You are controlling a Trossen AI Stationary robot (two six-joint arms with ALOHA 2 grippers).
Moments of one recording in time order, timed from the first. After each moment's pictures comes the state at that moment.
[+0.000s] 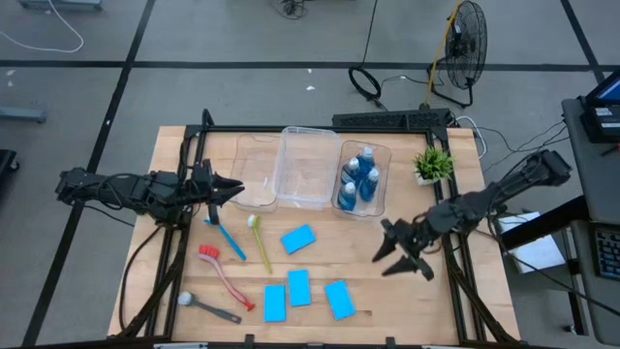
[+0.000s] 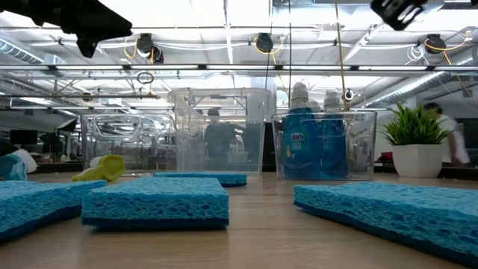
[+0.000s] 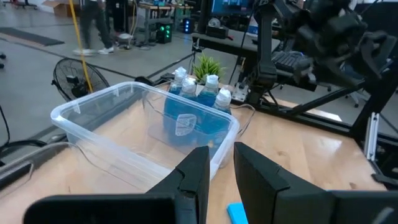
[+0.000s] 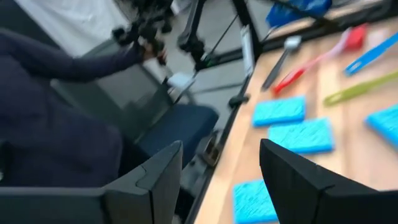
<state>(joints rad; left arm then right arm) -0.15 0.46 0.46 -0.15 -0.39 -0.25 0.45 0.92 0.59 0.13 -0.19 0.52</state>
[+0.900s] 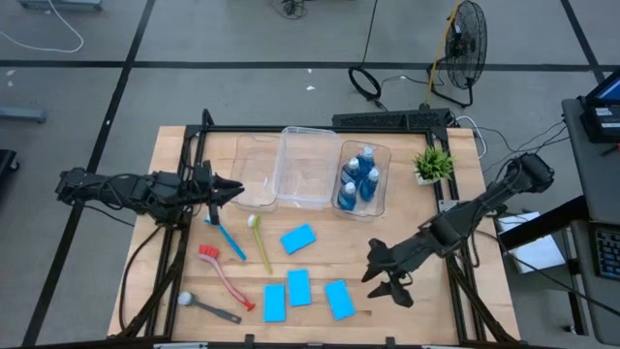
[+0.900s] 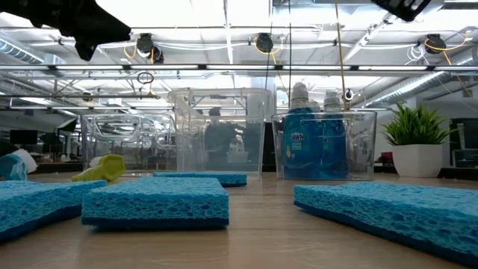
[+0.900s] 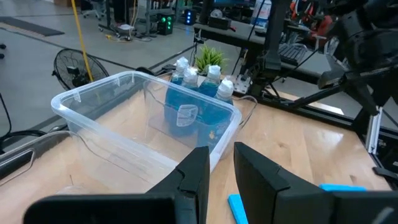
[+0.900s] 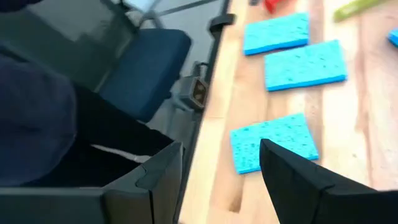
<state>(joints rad) -0.15 0.46 0.46 -0.19 -0.39 -0.27 0.56 1.30 0.95 -0.26 -0.10 0.60</state>
